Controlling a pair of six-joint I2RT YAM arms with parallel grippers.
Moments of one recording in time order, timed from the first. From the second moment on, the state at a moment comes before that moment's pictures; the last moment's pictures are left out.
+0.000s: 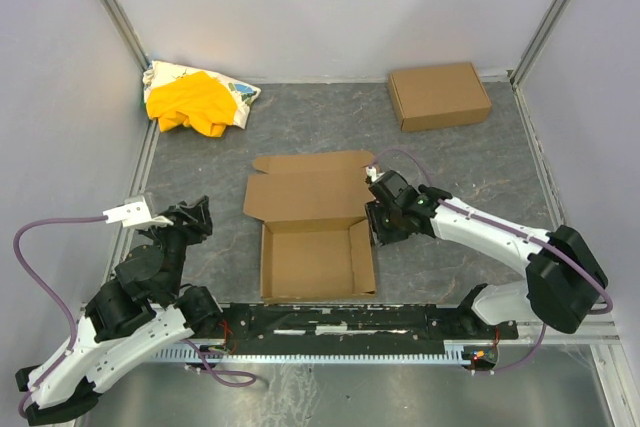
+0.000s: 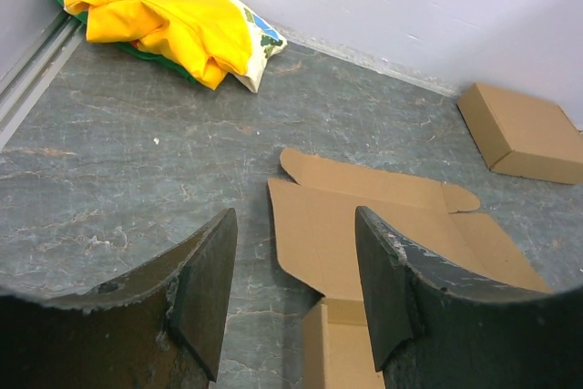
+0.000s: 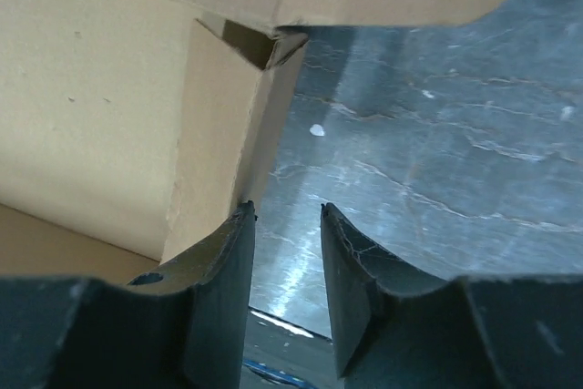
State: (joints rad) left arm -0.93 0.14 0.65 -0.57 -0.98 -0.41; right arm 0.76 1.34 0.86 -0.63 0.03 0.45
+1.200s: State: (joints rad) left arm -0.93 0.14 0.65 -0.57 -0.97 -0.41; right arm 0.90 1.48 0.94 -0.59 0.03 0.69
